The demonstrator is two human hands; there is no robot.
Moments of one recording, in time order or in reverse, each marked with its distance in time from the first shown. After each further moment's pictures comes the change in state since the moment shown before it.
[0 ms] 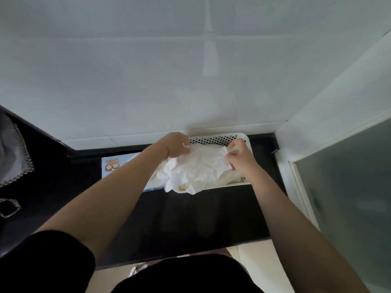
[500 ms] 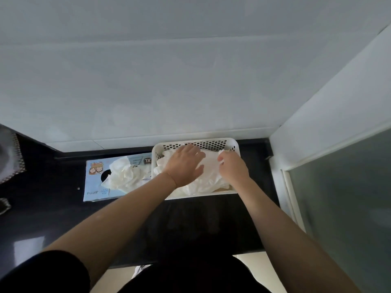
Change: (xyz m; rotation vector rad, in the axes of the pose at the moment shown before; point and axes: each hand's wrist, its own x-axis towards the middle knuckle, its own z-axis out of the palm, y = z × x) left_hand 0.011 0.055 0.080 0.396 0.339 0.324; right_hand 0.040 0.037 -0.011 -0.549 0.044 -0.194
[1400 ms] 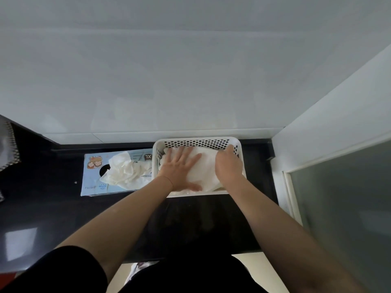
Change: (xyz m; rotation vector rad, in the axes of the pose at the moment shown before) left_hand -0.018 -0.018 0.048 0.113 -0.376 -0.202; right_hand 0.007 -0.020 0.015 -0.313 0.079 -0.007
